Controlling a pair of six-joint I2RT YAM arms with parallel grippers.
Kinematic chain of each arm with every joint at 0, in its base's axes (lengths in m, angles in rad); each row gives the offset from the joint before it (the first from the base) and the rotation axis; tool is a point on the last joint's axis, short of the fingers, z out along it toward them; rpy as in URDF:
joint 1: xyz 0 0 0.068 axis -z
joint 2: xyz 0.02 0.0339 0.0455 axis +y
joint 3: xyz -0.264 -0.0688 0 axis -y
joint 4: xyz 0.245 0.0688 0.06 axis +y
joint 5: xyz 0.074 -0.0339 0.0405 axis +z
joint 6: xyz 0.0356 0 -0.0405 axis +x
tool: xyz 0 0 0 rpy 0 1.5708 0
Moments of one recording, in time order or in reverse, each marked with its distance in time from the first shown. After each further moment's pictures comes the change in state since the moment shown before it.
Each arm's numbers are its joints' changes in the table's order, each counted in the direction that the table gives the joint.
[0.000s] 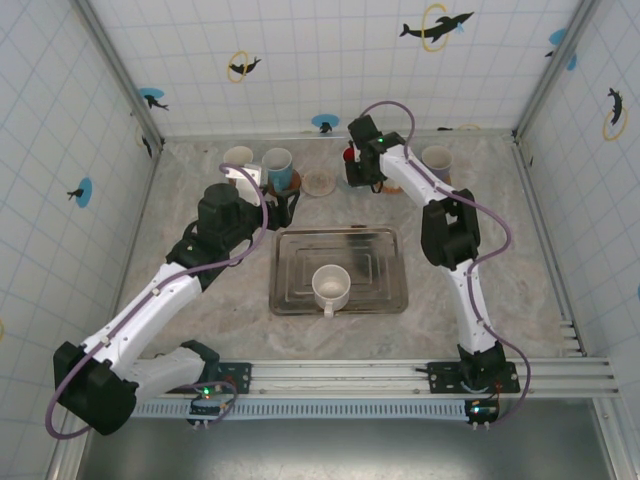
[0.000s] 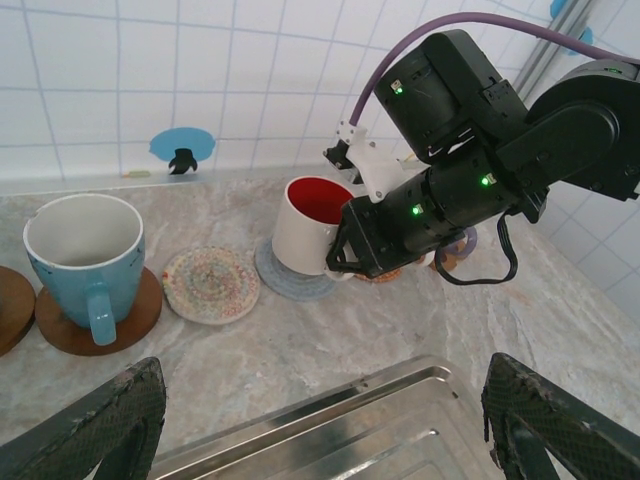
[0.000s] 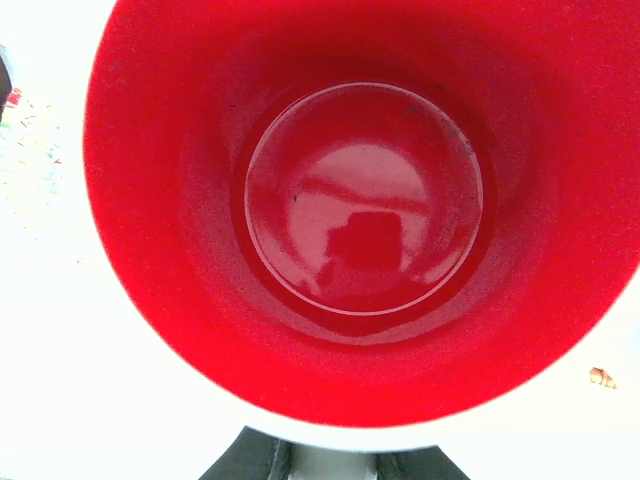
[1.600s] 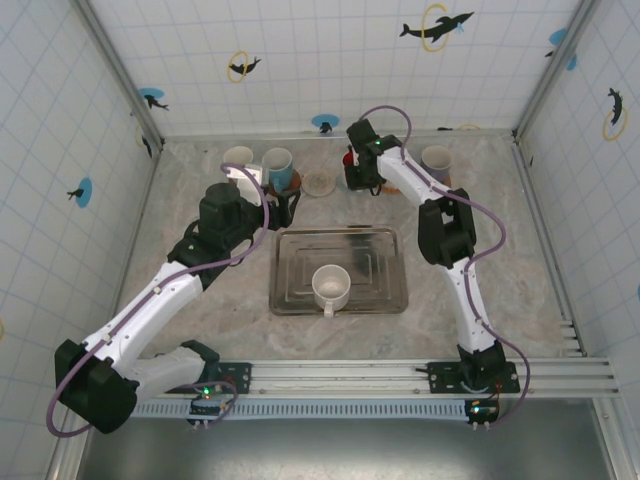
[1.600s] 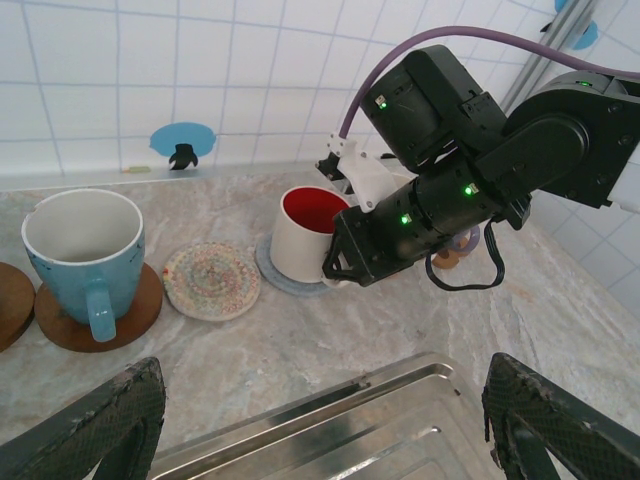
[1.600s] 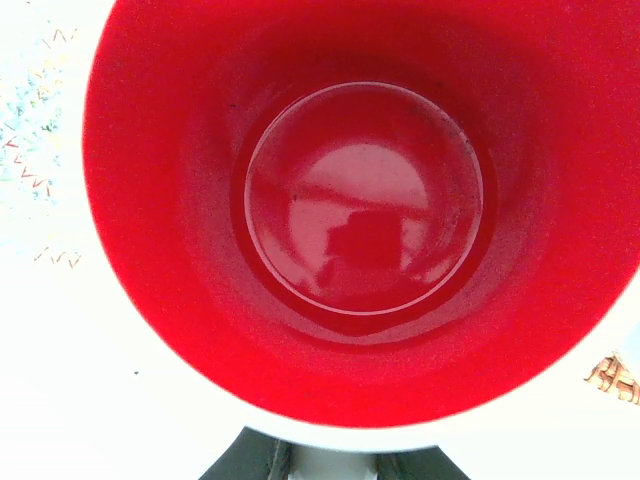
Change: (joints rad) left arm 0.000 0.007 0.000 0.000 0.000 0.000; right arm 0.000 0.043 0.018 0.012 0.000 -0.005
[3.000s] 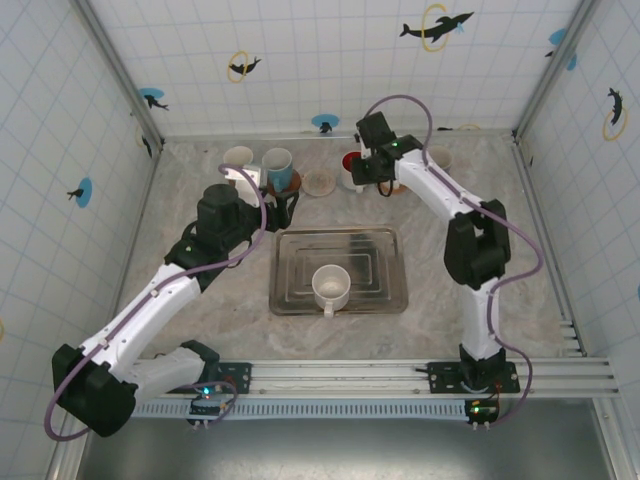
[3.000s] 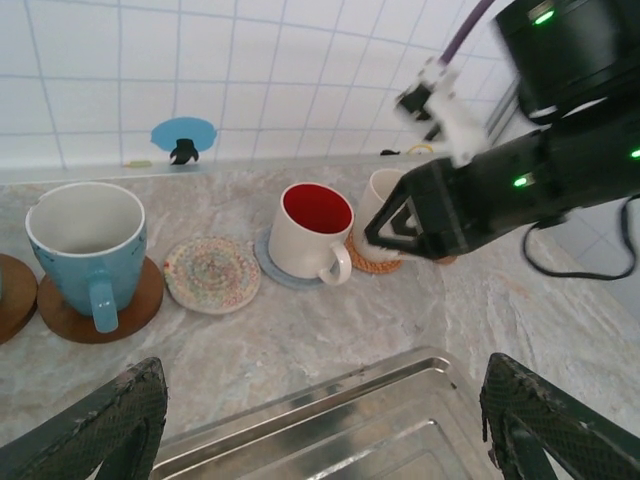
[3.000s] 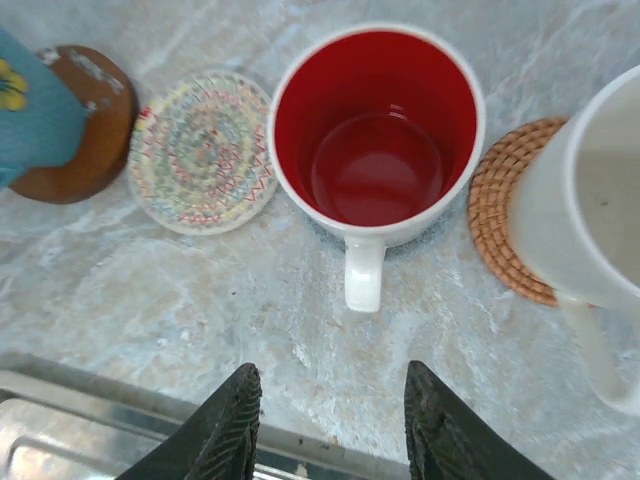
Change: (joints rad) left arm 0.000 -0.020 0.007 0.043 -0.001 -0.008; right arm -0.029 -0.380 -0.343 -0.145 -0.013 0.026
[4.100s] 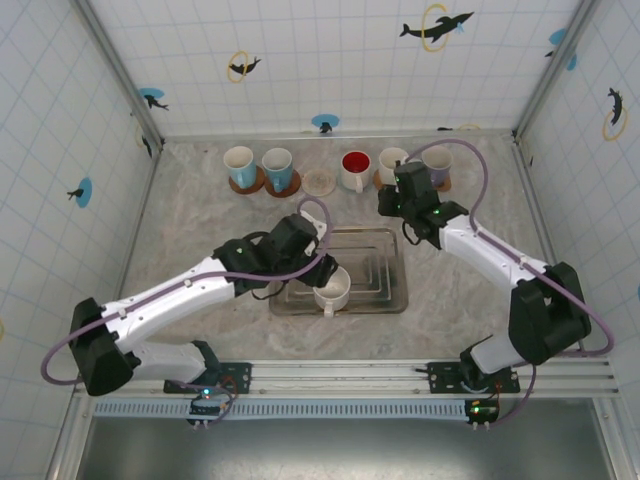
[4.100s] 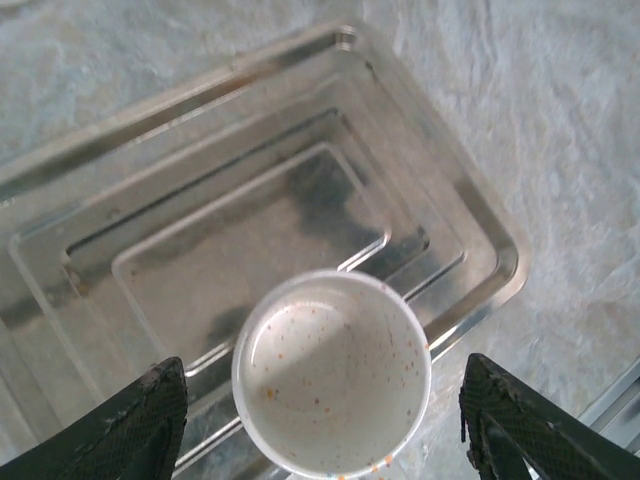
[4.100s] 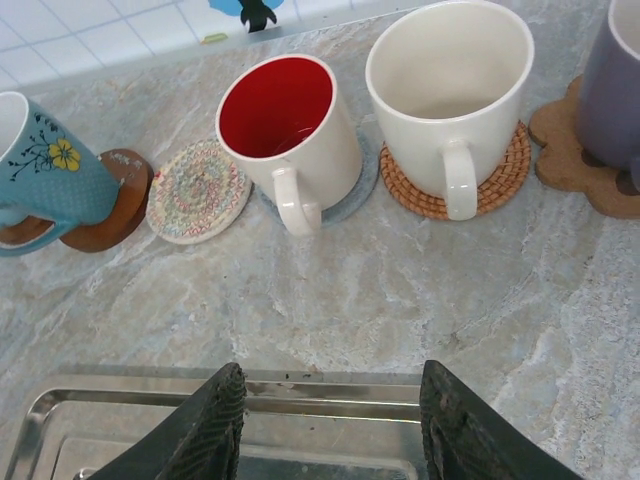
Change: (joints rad) left arm 0.454 0.192 0.162 0.532 0.139 -0.125; right arm -0.011 -0.582 -0.816 -0.530 -0.122 0.222
